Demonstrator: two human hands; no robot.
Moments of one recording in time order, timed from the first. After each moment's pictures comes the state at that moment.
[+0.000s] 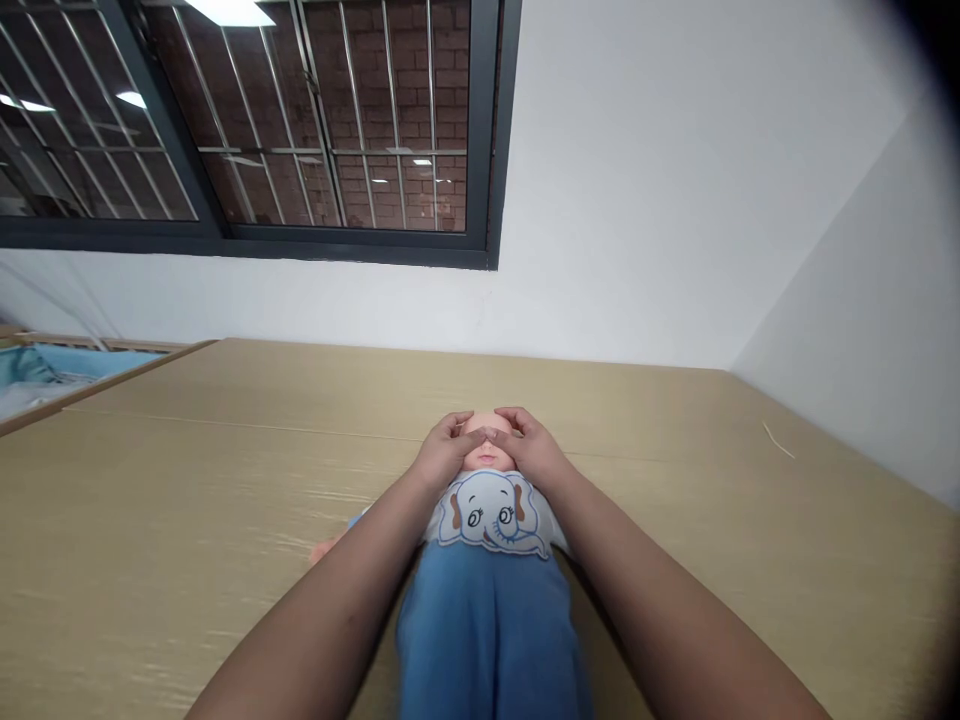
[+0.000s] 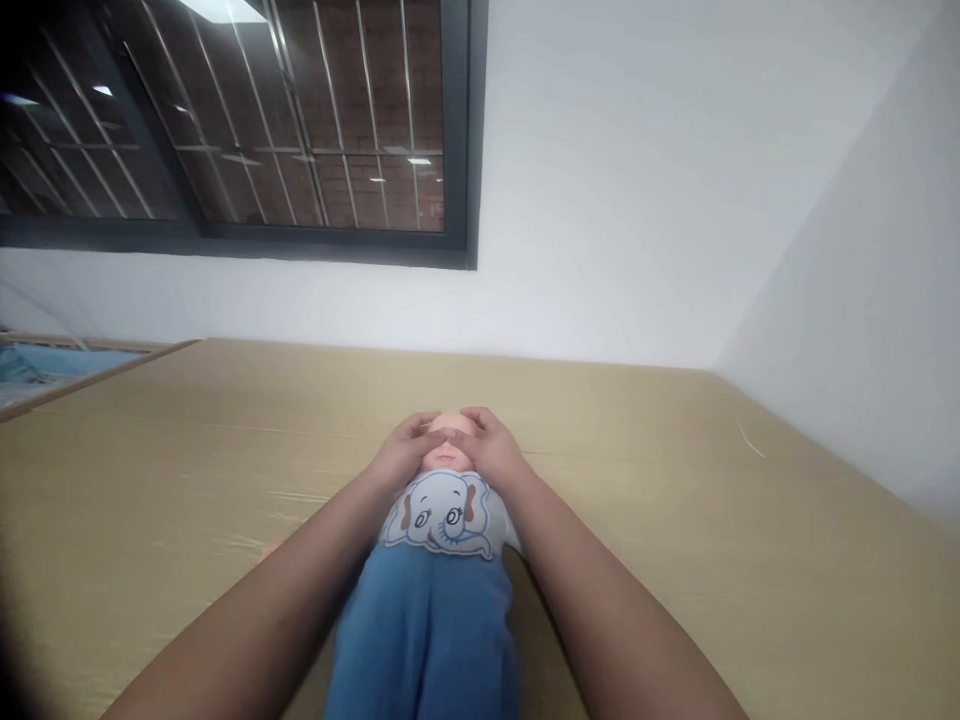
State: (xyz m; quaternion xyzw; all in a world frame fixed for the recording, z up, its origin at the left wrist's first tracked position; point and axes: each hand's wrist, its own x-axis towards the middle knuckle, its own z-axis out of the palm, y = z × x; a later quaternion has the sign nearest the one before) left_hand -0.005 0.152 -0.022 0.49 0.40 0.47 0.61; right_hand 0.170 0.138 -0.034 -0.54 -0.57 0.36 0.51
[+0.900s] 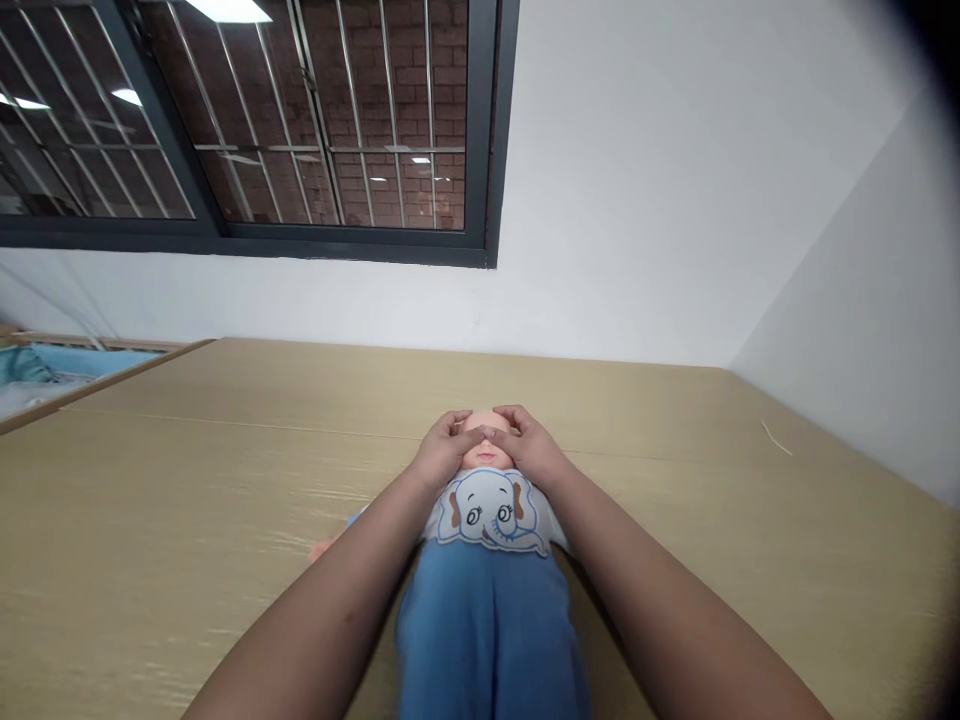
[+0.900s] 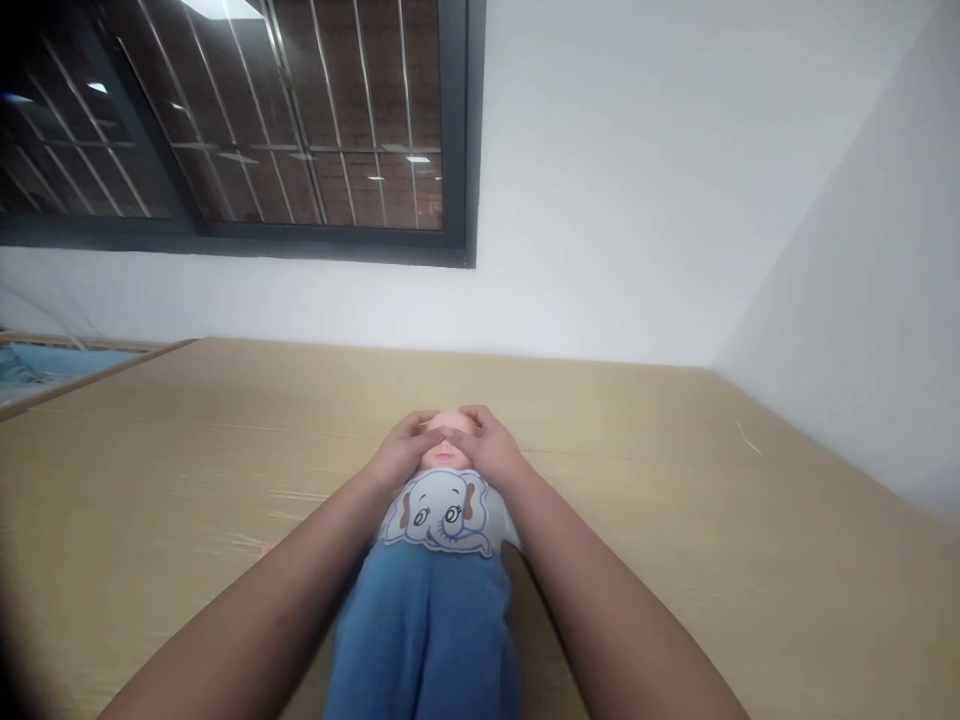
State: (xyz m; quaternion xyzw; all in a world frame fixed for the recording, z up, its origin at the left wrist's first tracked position) left_hand -0.004 0.154 -0.026 0.49 0.41 0.47 0.60; right_hand 0.172 0.138 -0.037 -0.54 -0.58 0.36 0.49
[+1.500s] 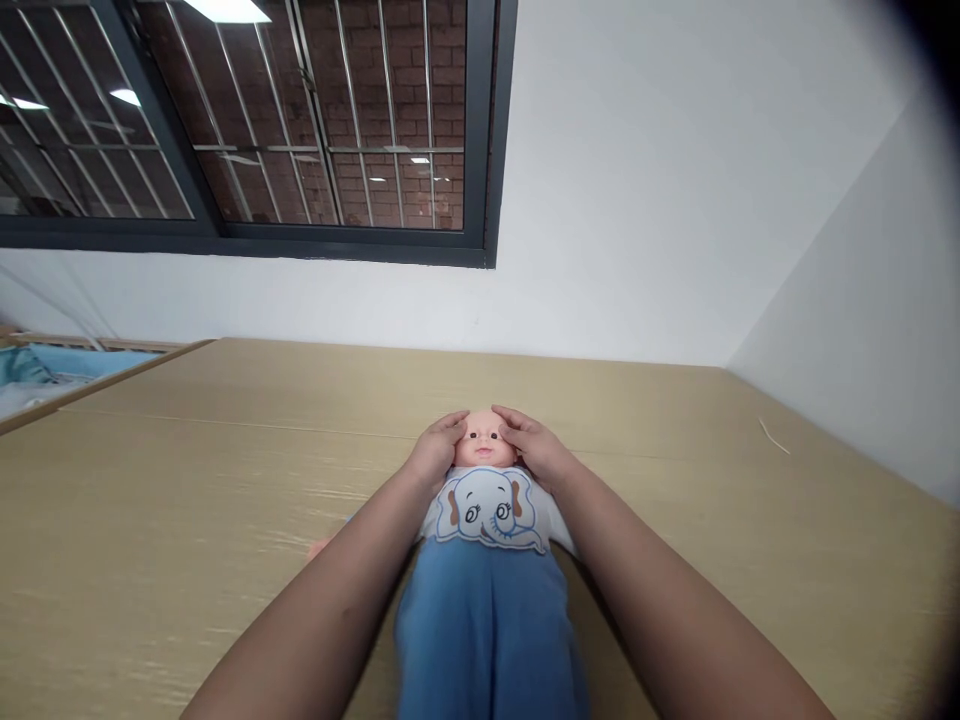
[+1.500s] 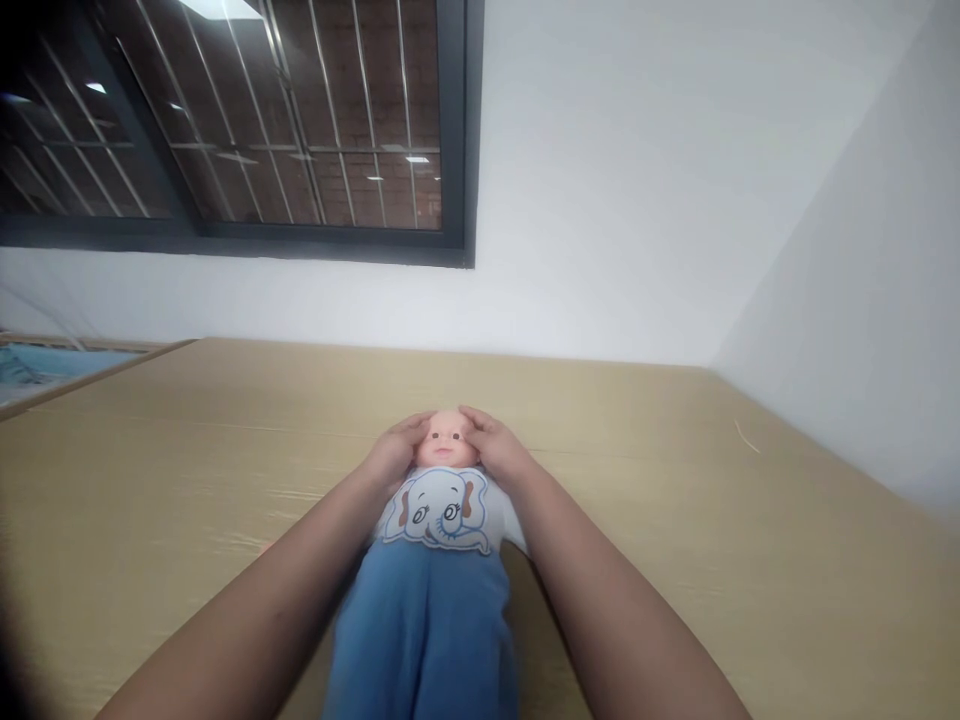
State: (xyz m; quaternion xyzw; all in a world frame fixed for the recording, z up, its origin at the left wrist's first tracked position) left_hand -0.004 0.163 -0.037 0.40 0.35 0.50 0.69; right_hand 0.177 0.138 -0.039 -0.46 -0.51 0.51 0.52
